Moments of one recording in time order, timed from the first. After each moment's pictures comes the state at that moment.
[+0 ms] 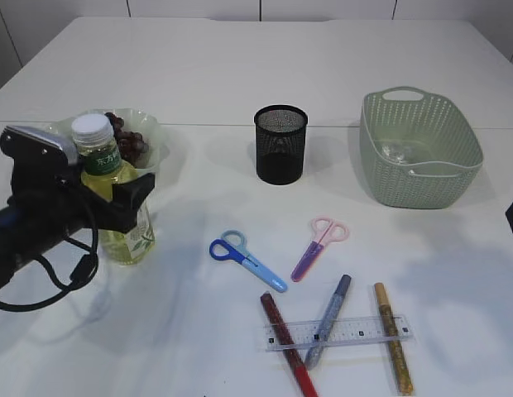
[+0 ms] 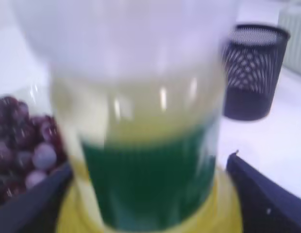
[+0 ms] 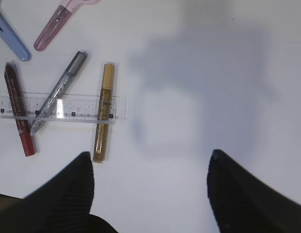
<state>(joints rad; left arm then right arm) -0.28 1.98 -0.58 0.16 -1.14 0.00 0.05 1.21 -0.98 0.16 1.09 -0.10</state>
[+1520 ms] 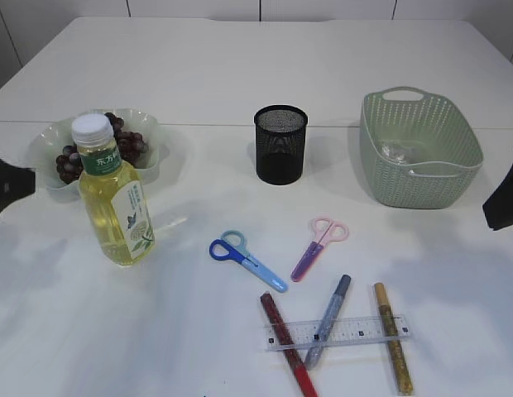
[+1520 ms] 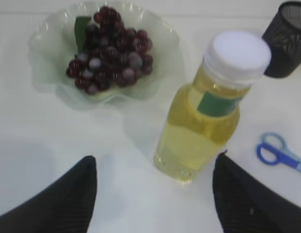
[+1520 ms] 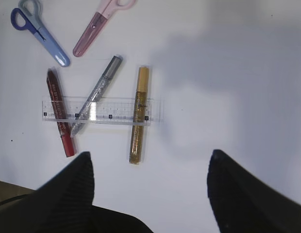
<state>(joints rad) -0.23 1.17 -0.57 -0.06 0.06 -0.10 0.05 1.21 -0.98 0.28 1.09 -0.11</state>
